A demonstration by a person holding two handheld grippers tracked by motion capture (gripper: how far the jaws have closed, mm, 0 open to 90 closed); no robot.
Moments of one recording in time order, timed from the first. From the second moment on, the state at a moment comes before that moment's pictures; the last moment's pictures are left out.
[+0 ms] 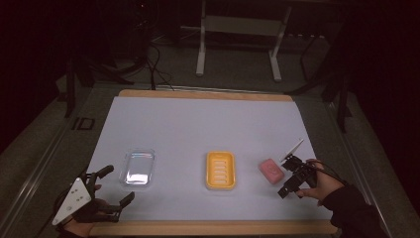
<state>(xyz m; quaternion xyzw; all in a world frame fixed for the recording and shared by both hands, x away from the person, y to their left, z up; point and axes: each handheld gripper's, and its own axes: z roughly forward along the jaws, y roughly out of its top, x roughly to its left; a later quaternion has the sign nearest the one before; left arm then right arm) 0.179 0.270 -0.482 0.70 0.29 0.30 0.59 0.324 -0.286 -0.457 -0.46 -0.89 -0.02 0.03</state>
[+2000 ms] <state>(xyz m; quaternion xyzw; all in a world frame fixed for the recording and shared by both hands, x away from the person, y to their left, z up) 0.179 0.267 -0.483 0.70 0.27 0.29 0.59 0.382 -0.263 -0.492 -0.43 -0.90 -0.09 -0.02</state>
